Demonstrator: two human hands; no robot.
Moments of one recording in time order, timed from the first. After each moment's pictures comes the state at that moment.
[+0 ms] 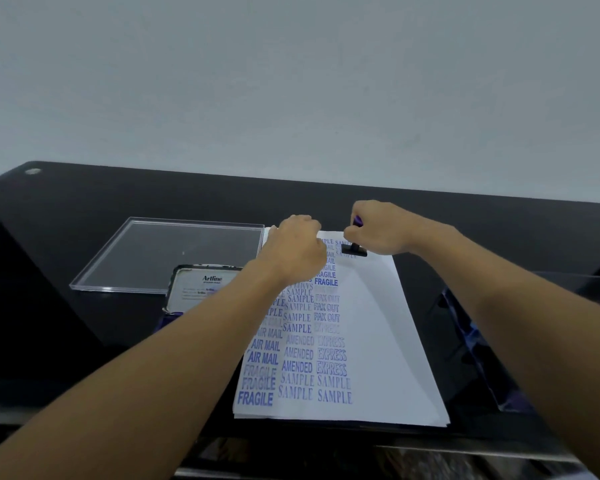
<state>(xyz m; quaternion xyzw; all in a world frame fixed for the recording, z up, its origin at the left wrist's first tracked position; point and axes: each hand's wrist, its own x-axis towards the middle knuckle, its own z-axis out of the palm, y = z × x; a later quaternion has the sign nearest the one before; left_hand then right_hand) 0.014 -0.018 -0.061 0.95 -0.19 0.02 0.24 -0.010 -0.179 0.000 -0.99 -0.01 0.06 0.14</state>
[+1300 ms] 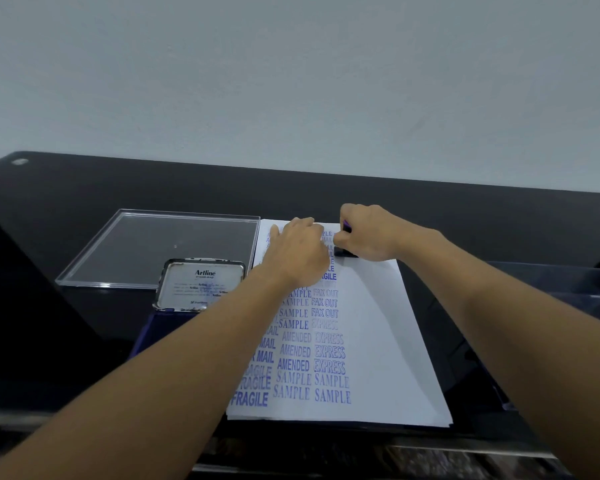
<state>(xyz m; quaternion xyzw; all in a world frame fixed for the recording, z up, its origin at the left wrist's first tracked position) 0.026 -0.031 -0.093 0.95 -0.22 0.02 0.21 0.000 -0.176 -0.028 -0.99 -0.04 0.07 0.13</state>
